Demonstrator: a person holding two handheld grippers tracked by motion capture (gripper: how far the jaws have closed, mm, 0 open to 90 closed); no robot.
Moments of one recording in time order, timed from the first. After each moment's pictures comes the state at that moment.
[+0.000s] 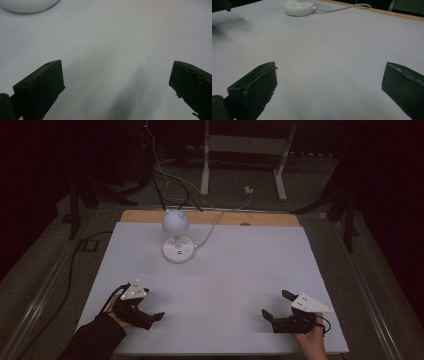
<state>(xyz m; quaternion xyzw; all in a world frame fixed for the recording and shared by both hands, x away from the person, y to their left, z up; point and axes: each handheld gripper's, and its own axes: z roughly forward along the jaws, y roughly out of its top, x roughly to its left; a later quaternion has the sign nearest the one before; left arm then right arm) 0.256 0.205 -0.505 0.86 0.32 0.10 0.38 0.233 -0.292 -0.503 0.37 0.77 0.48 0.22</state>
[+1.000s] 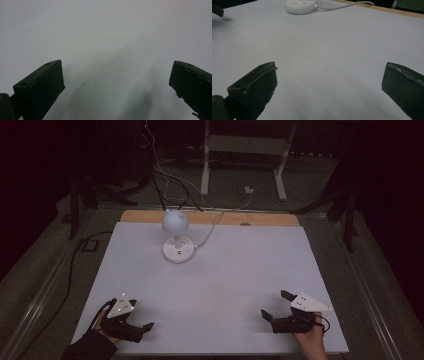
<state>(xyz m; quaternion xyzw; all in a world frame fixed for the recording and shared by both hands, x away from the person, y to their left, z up) 0.226 0.229 -0.529 0.84 0.35 0.14 0.39 0.235 -0.291 -0.505 0.36 0.77 0.48 0.21</state>
